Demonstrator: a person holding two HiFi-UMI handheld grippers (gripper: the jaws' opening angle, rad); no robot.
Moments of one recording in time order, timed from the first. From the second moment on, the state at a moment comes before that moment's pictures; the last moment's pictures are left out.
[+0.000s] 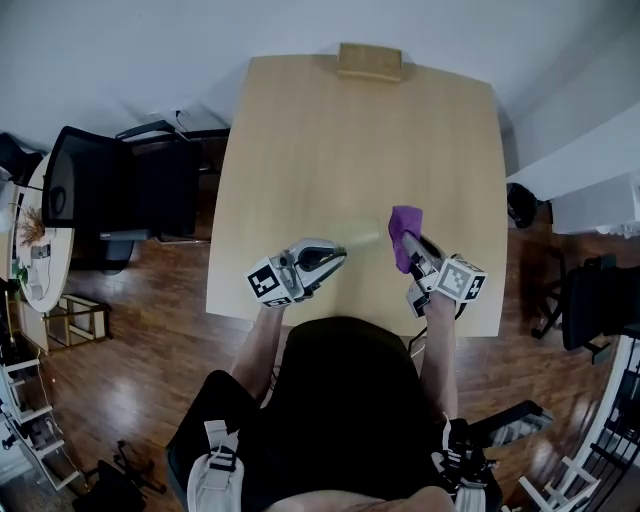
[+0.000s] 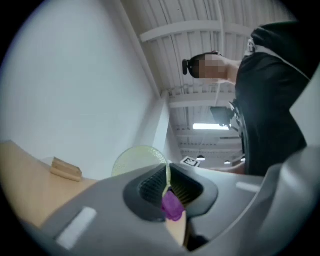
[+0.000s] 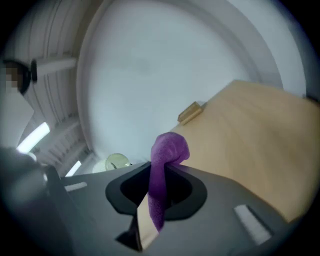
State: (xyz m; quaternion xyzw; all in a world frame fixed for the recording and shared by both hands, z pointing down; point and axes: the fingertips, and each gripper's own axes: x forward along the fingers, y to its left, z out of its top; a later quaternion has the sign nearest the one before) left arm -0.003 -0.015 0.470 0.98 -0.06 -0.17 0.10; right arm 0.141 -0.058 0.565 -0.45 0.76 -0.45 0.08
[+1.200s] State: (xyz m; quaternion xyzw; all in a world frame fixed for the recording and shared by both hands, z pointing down) left arm 0.023 -0.005 0.470 1.00 0.00 -0.02 -0.03; right arm 0.128 -0.047 0.515 -0.27 0.77 -0.48 0.32
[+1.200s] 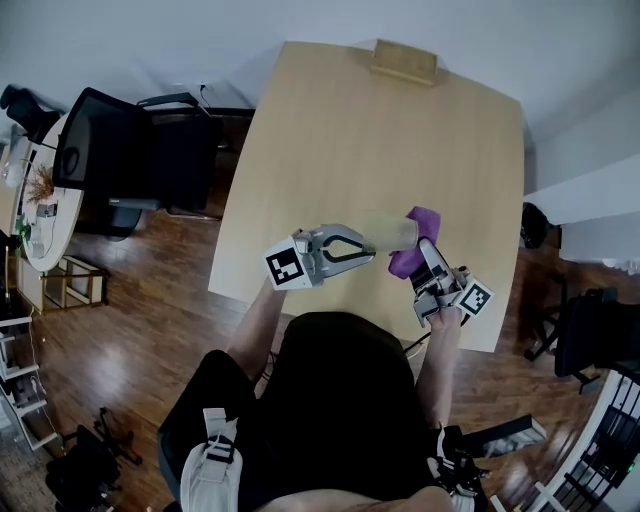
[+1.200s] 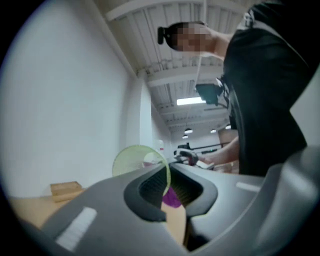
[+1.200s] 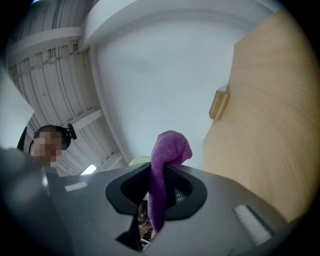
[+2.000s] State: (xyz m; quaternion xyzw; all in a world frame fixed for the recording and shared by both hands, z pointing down) left arm 0.030 -0.005 0.550 0.97 -0.05 0.15 -0.20; right arm 0.128 -0.074 0.524 -0.48 0.81 -0.34 -0.04
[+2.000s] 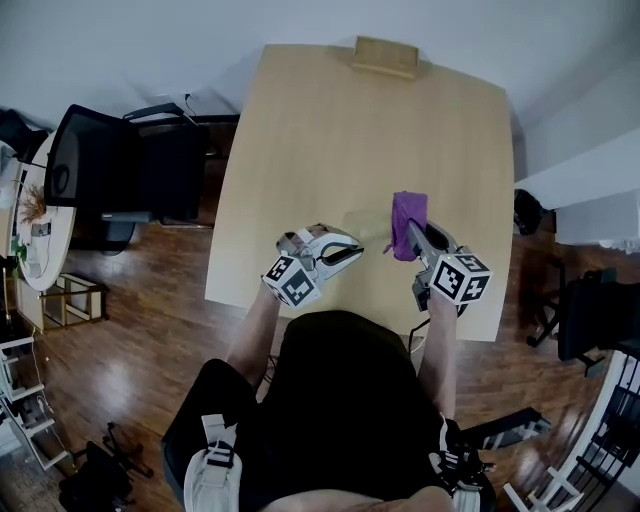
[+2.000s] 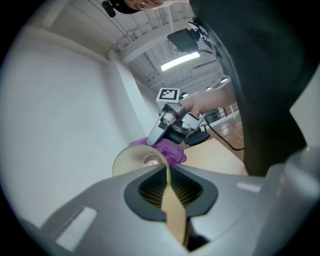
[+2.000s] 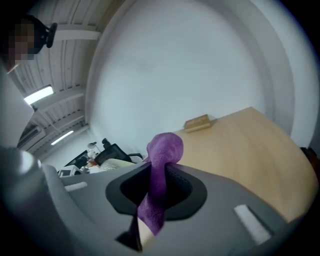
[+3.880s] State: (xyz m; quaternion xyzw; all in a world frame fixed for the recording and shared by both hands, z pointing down) left arm 0.034 -0.053 0.681 0.67 -0.08 -0.13 0.73; right arm 0.073 -0.065 0.640 -0.41 0.84 -0.33 -0.12
